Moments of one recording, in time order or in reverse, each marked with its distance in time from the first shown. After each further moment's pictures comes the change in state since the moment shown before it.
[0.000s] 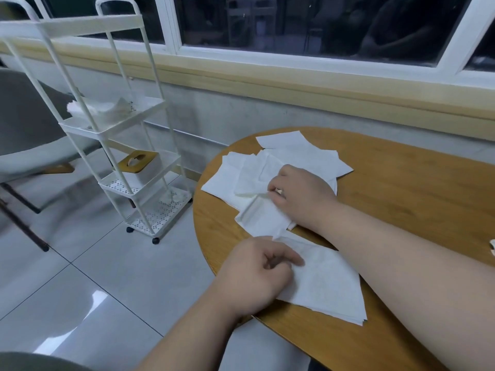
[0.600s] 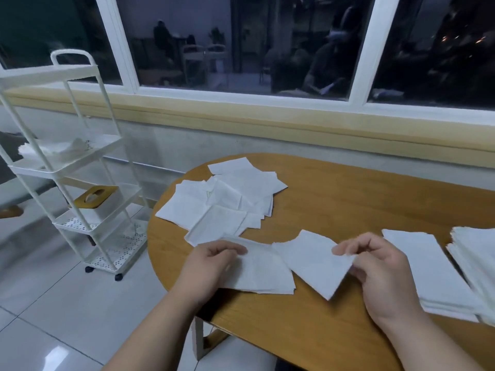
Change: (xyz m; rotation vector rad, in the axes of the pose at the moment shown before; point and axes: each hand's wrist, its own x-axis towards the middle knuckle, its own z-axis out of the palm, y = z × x) left_hand 0.009 0.025 0.018 -0.146 0.134 -0.186; right_hand -0.227 0.037 -0.073 1.169 0.607 0.660
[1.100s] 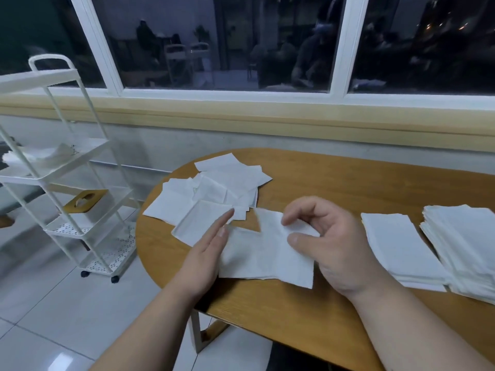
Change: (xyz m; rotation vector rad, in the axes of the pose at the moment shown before) left_hand -0.009 0.006 0.018 0.027 -0.088 0.226; right_hand -0.017 -0.048 0.020 0.065 -0.430 -0.317
